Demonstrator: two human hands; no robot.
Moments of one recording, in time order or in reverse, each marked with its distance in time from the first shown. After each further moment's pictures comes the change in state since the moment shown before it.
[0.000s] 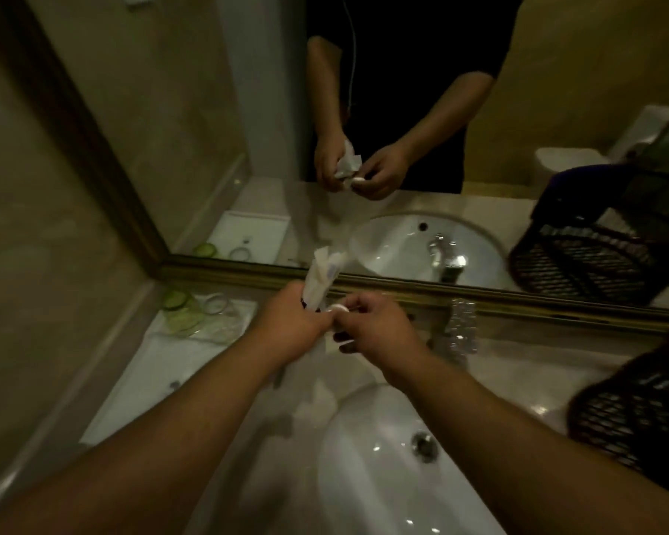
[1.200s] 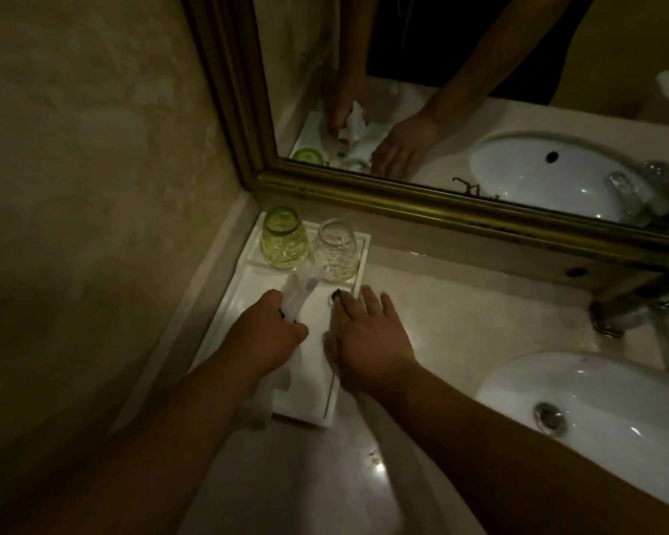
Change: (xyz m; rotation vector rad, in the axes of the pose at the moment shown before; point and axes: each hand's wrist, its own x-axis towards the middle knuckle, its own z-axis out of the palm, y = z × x) left_hand 0.042 -0.289 -0.112 0.135 -0.044 -0.339; right_hand 0.090 0.148 0.260 -1.375 -0.191 -0.406
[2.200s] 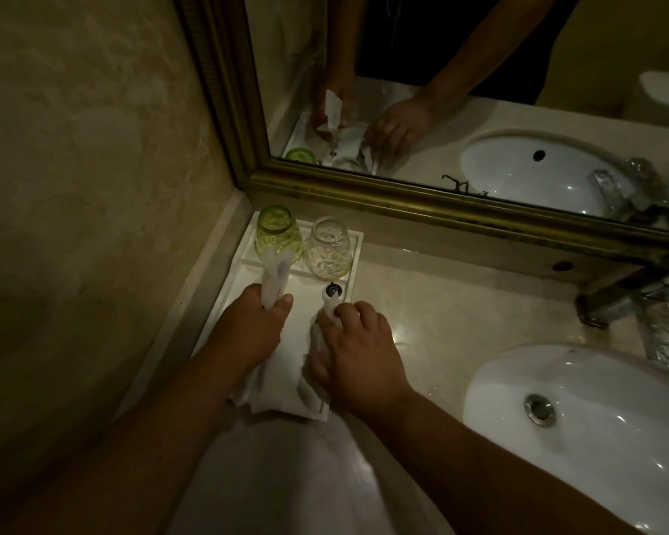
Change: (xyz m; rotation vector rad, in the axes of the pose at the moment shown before) left_hand 0.011 -0.016 -0.001 -0.196 0.099 0.026; right_hand -0.035 -0.022 -0.007 0.085 0.226 -0.009
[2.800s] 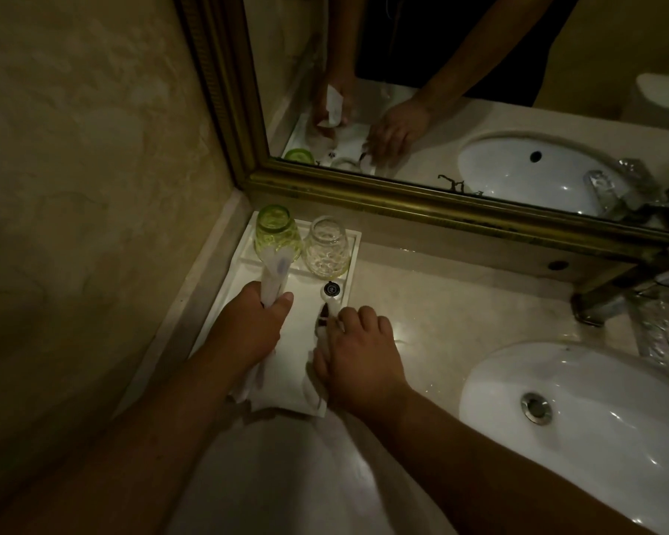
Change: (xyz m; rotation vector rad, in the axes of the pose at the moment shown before) left_hand -0.010 0.005 -0.002 -0.017 0.005 0.023; right_hand -0.005 -0.003 -0.004 -0.068 -0.048 0.061
